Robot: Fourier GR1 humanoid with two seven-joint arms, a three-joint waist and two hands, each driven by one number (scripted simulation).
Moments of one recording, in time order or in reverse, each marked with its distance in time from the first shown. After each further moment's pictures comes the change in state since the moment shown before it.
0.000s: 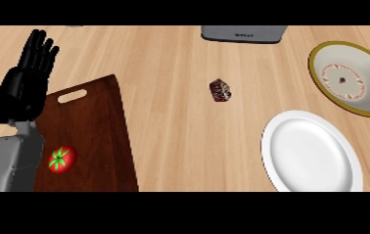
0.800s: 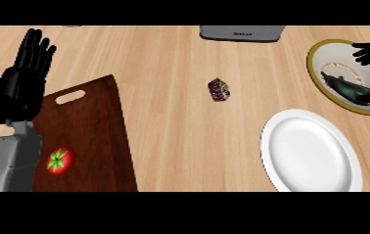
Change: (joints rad) left arm -0.001 0.001 0.015 0.002 0.007 -0.003 -0.009; right arm -0.106 0.231 -0.044 0.315 0.020 -0.088 0.045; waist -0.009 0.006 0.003
